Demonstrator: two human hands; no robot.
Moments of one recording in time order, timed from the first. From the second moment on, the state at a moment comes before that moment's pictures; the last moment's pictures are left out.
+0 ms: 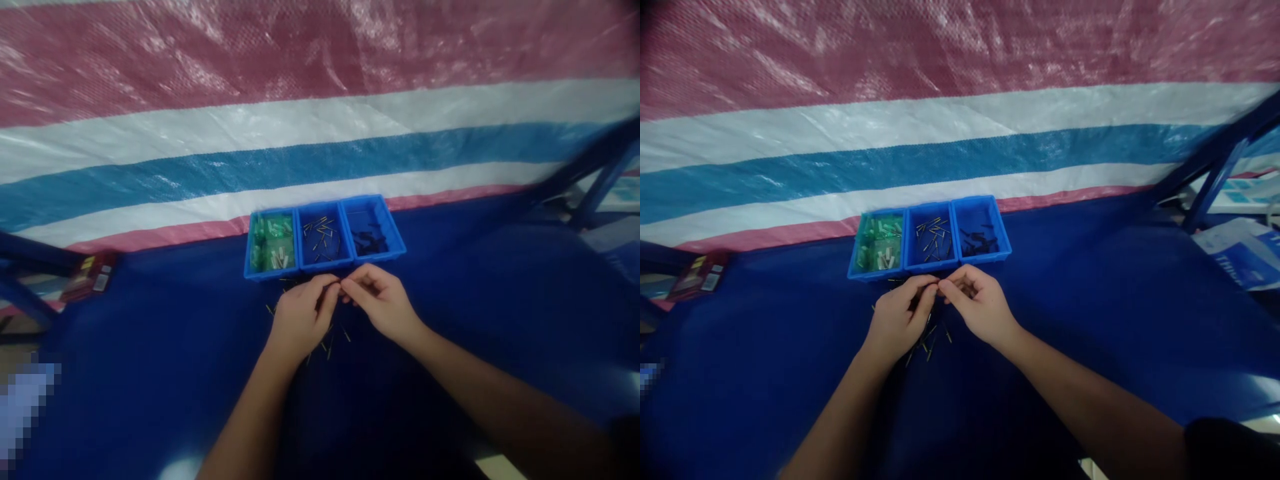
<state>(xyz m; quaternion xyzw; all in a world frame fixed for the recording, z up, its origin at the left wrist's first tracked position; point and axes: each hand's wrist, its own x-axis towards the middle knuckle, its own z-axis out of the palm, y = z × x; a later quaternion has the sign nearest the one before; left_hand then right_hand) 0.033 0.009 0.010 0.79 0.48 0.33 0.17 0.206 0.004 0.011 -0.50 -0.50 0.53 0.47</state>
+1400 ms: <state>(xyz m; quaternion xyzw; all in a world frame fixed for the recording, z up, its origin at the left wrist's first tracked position) 0.032 0.008 0.009 0.80 0.48 0.33 0.17 0.205 0.004 0.007 -0.50 -0.50 0.53 0.47</state>
